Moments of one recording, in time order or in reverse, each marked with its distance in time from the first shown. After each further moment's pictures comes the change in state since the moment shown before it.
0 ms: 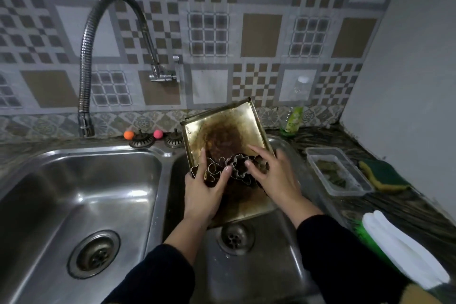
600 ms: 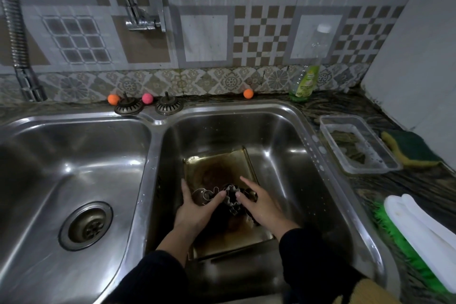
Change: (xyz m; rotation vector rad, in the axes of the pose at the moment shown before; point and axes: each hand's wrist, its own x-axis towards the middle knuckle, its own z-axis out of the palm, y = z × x) left_hand 0.004 -0.112 0.027 0.108 -0.193 -0.566; right_hand -0.047 0.084 0.109 0.415 -0.487 0.400
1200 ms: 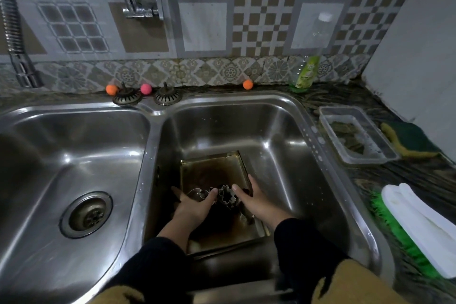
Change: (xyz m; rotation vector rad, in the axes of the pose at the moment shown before) left_hand 0.004 -0.007 0.007 0.216 0.040 -0.184; right_hand -0.002 0.004 0.009 0.048 -0.139 0.272
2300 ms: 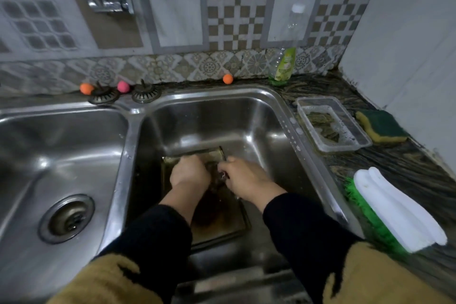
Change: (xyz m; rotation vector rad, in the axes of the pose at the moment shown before) left_hand -0.022 0.076 0.003 0.557 0.289 0.429; right_hand -0.031 -0.047 -0.033 -0.943 0.132 -0.507
